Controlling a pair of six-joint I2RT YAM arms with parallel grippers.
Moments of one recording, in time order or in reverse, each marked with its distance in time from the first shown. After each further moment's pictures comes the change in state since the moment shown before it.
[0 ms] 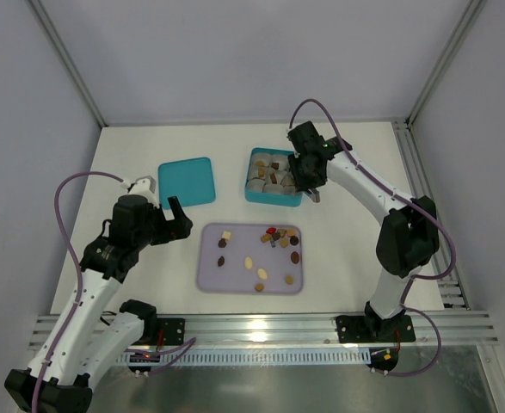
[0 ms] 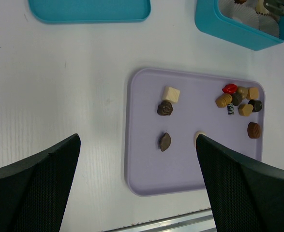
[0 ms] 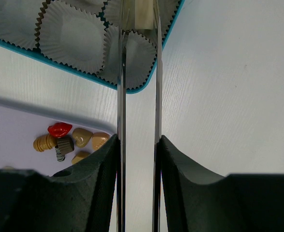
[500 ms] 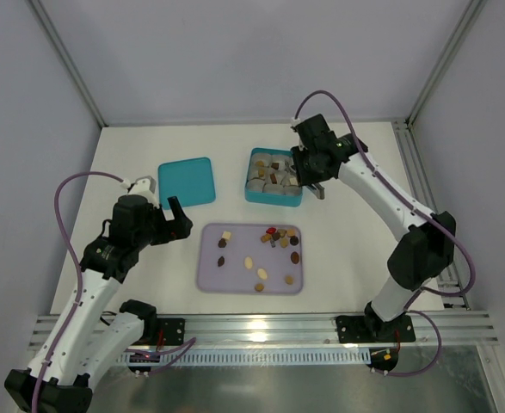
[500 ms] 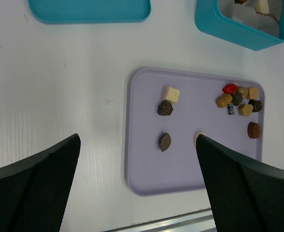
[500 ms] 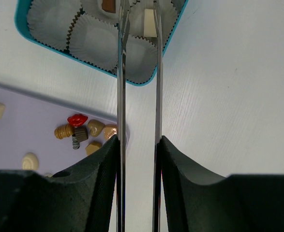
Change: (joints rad) left arm 0.000 0.000 0.000 0.000 0.000 0.000; right arm 0.005 -0.087 0.029 -0.035 -0.019 0.000
